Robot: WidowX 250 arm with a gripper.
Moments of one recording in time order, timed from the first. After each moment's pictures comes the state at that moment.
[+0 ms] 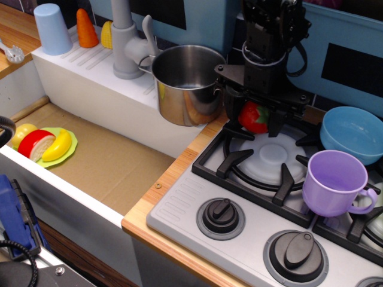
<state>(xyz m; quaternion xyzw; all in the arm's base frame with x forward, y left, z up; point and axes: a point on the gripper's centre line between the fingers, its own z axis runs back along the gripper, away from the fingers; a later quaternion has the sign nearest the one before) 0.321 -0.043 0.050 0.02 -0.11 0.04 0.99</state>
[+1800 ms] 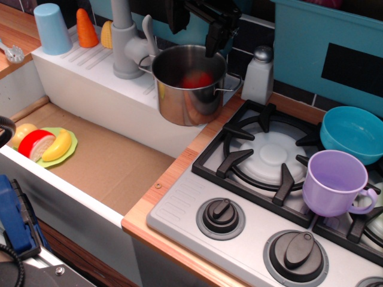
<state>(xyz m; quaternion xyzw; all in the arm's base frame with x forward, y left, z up) 0.355 0.056 0.110 0.09 -0.08 -0.07 0.99</state>
